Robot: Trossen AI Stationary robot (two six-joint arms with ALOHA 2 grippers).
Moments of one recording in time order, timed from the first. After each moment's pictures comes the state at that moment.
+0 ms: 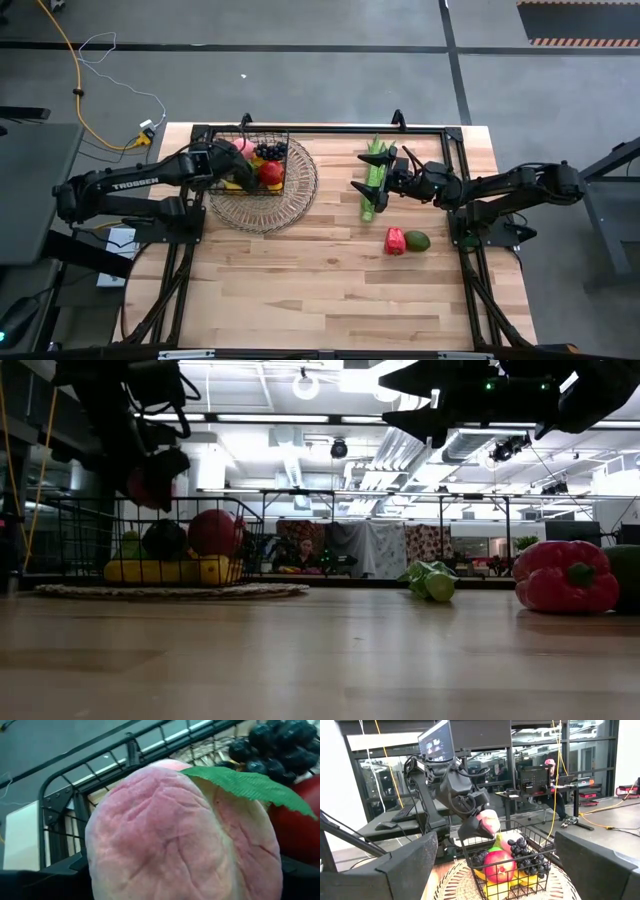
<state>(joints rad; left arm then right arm) 0.50 0.97 0.68 -0.82 -0.64 -0.57 -0.13 1.20 0.45 0.92 0.11 0.08</state>
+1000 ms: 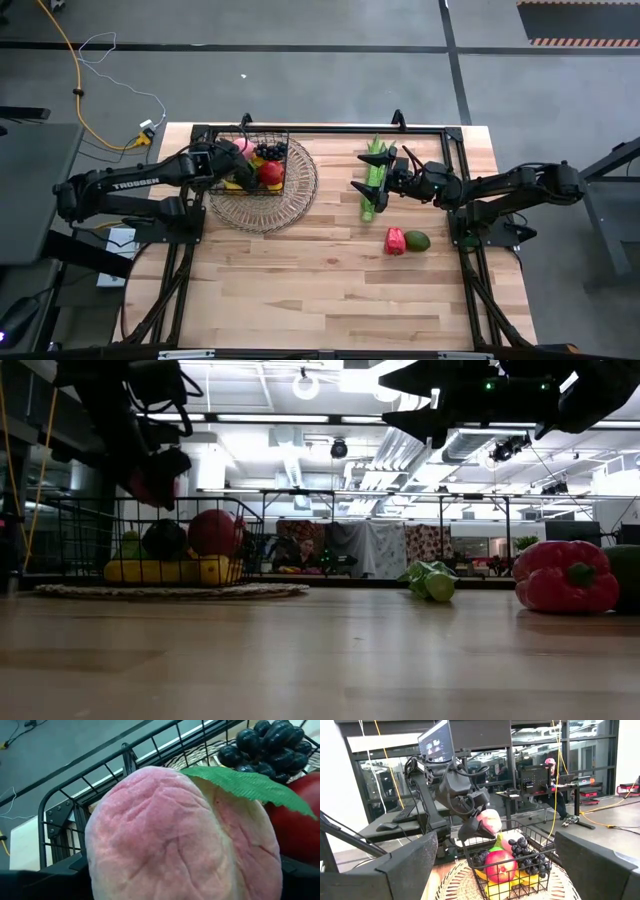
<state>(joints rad) 0.49 0.97 0.68 -0.79 -0.66 -0.50 -0.13 1.20 0.45 0.92 0.11 0.09</state>
